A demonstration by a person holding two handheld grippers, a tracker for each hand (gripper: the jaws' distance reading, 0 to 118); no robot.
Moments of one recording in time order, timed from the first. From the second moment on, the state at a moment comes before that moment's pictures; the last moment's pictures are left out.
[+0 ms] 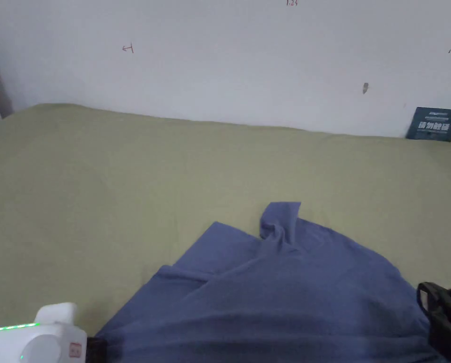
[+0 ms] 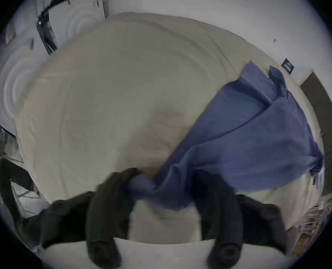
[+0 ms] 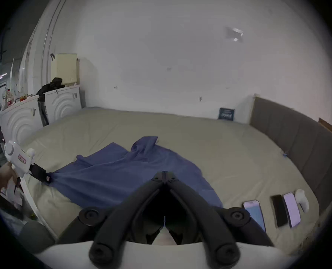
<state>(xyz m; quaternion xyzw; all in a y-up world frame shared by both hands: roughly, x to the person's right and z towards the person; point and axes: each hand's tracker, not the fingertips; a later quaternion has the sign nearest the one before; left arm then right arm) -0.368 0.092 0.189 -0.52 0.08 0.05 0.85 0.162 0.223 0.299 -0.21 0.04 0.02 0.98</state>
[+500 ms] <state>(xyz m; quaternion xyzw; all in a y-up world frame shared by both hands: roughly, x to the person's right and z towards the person) -0.371 0.084 0.185 -0.51 0.01 0.09 0.85 0.145 0.163 -0.114 -0.54 0.17 0.20 0.80</state>
